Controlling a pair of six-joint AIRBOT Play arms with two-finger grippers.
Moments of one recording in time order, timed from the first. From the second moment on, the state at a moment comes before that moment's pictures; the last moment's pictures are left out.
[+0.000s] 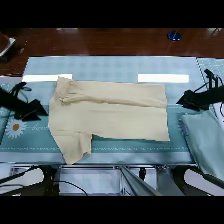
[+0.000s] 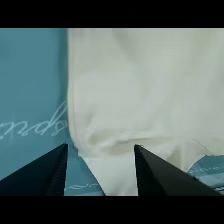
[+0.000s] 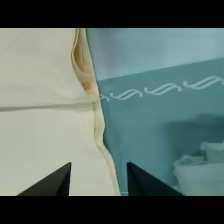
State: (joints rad) left arm 0.44 -1.31 0.94 1.19 -1.43 -1.34; right arm -0.36 -1.21 0.92 -1.10 1.19 1.38
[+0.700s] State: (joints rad) left arm 0.54 -1.06 0.40 0.97 -1.21 -1.27; right arm -0.38 -0.96 0.54 -0.82 1.01 1.29
